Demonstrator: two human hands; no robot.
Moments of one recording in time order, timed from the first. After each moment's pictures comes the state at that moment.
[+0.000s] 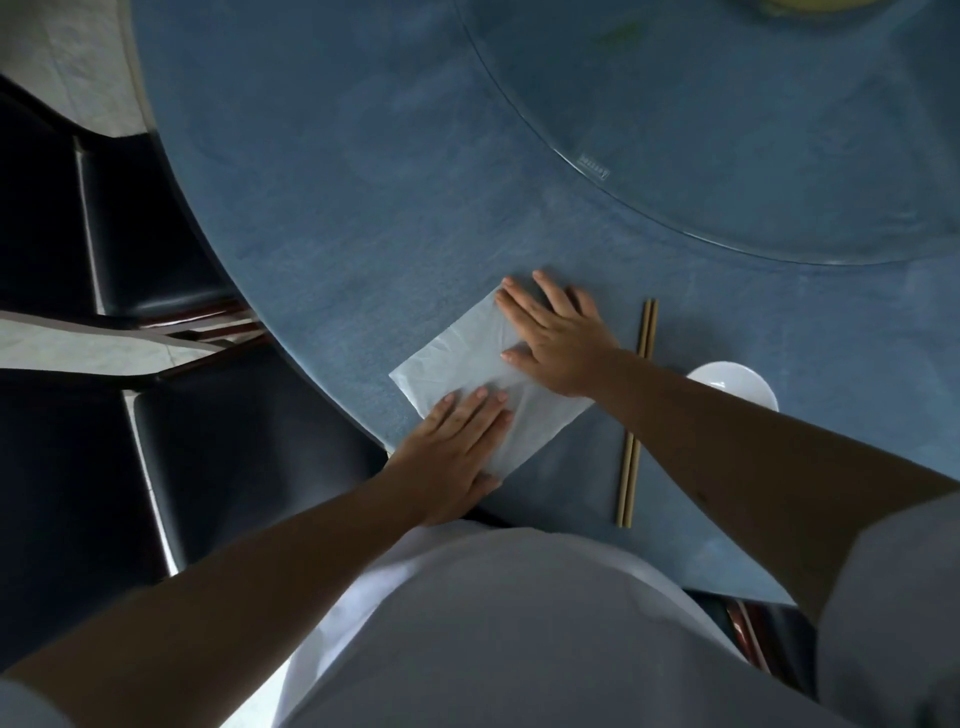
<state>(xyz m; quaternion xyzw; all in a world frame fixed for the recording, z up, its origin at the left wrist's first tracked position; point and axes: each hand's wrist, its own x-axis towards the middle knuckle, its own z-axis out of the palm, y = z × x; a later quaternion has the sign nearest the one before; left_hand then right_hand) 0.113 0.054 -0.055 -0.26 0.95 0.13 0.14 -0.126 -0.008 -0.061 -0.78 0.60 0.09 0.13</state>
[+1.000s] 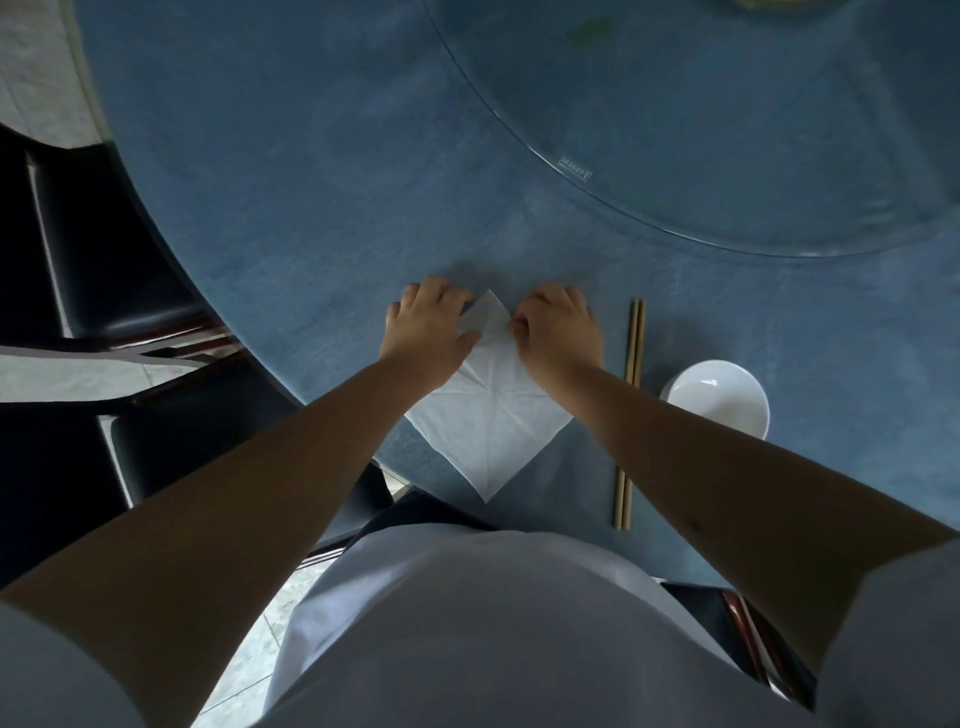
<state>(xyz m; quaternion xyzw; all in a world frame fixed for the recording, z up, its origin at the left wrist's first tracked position) 0.059 -0.080 -0.043 -0.50 0.83 0.25 0.00 -0.107 -0.017 -0.051 -0.58 0.78 -0.10 0.19</state>
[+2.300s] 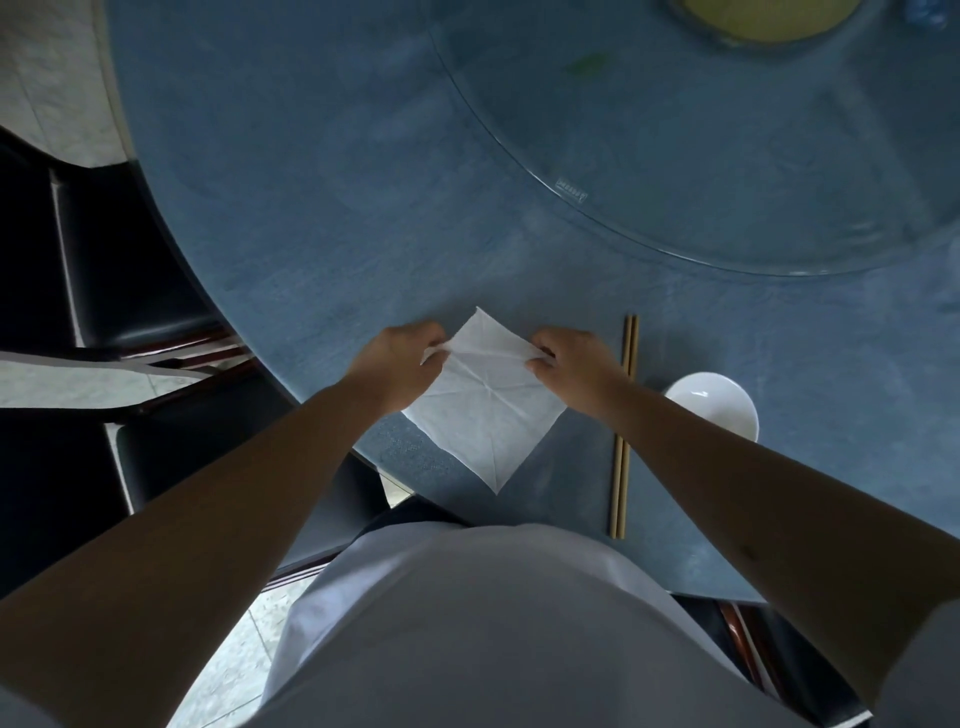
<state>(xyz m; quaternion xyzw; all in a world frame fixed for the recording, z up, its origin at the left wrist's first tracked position) 0.102 -0.078 -0.030 -0.50 0.79 0.36 0.01 -0.138 0.002 -0.037 -0.60 0.72 -0.09 0.34</state>
